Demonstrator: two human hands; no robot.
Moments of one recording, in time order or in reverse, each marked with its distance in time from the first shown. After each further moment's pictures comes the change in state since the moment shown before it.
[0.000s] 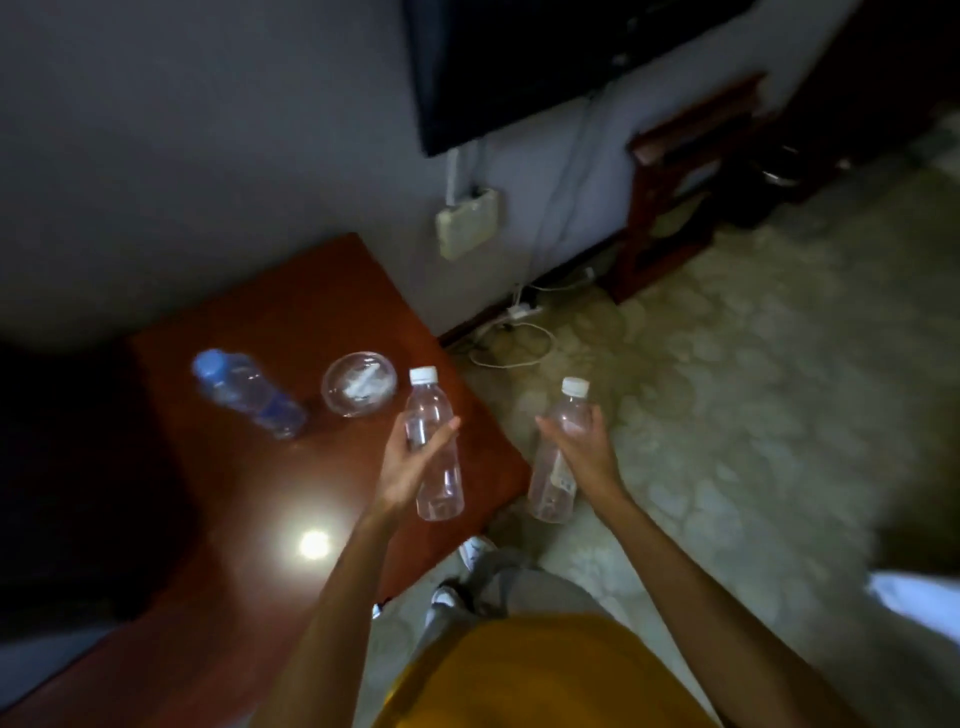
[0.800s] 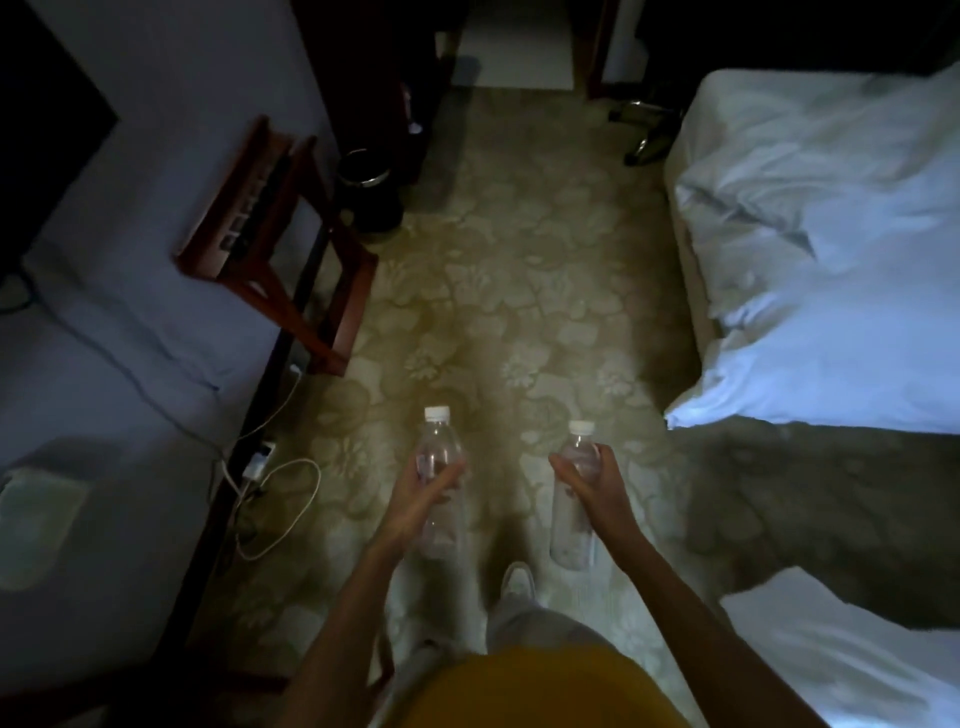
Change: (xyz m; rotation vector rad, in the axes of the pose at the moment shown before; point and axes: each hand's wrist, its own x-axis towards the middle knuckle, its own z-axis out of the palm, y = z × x) left_hand 0.071 -0.014 0.512 0.557 -0.801 -0.024; right_hand 0.031 0.102 -0.420 0.222 0.750 0.187
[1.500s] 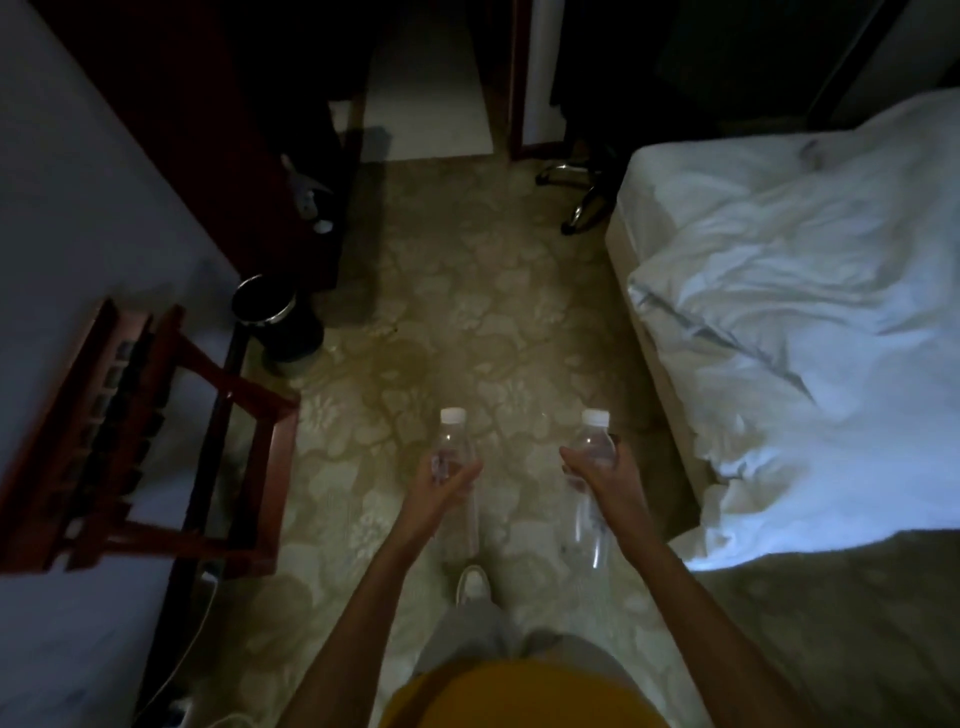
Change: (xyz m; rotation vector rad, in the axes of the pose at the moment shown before) left_hand 0.476 0.265 0.140 0.107 -0.212 0.056; right_hand 0.465 -0.225 -0.074 0.208 0.219 0.089
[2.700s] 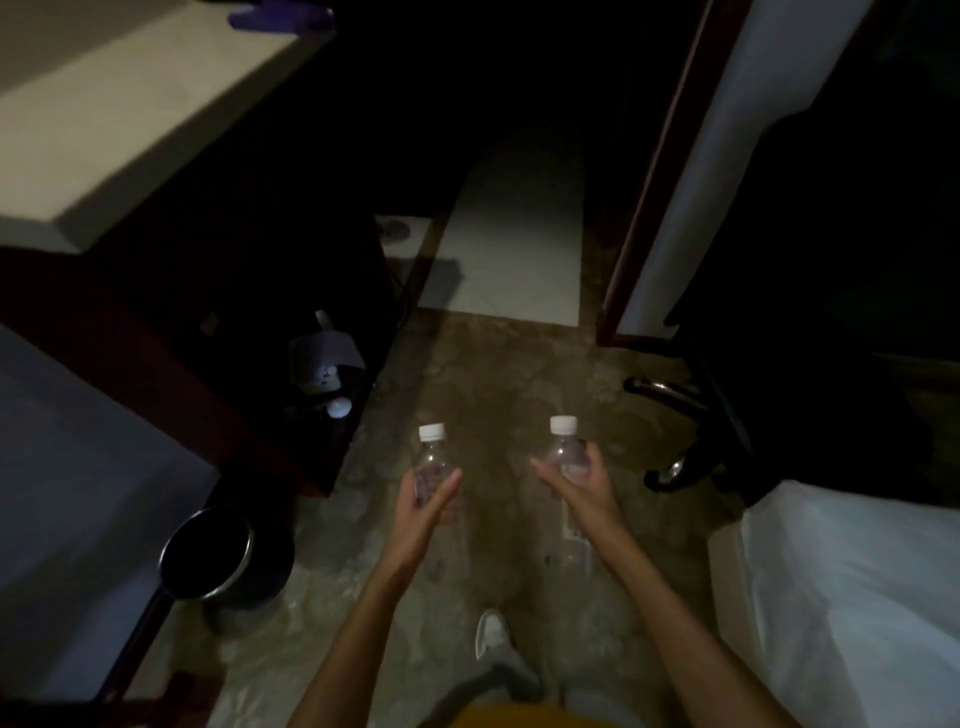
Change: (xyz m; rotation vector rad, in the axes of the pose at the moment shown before) left_hand 0.815 0.412 -0.081 -0.277 0.372 0.124; right_hand 0.817 -0.492 0.287 -0.018 -0.343 -0.096
